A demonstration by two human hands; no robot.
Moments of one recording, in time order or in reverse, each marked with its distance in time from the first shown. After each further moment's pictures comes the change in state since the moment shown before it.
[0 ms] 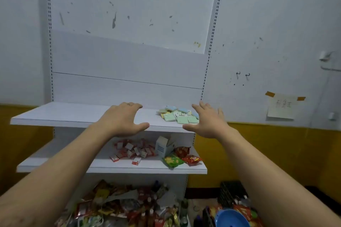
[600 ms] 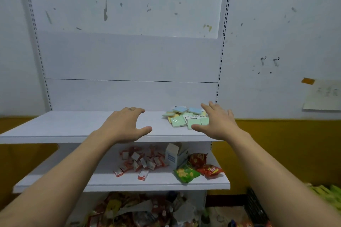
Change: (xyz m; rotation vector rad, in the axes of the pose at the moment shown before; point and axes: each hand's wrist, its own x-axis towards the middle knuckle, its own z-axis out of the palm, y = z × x) left_hand 0.153 -0.009 0.080 0.035 -0.075 -0.080; right_hand 0.161 0.077 0.081 0.091 0.003 0.002
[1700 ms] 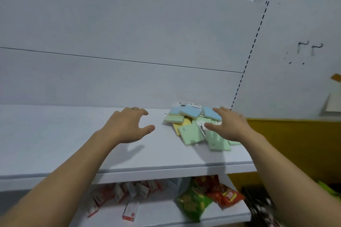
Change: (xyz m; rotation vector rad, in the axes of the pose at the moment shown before) left_hand 0.283 -0.131 0.180 -0.167 -0.138 0.034; right_hand 0.274 0.021 0.152 -0.078 -0.159 0.199
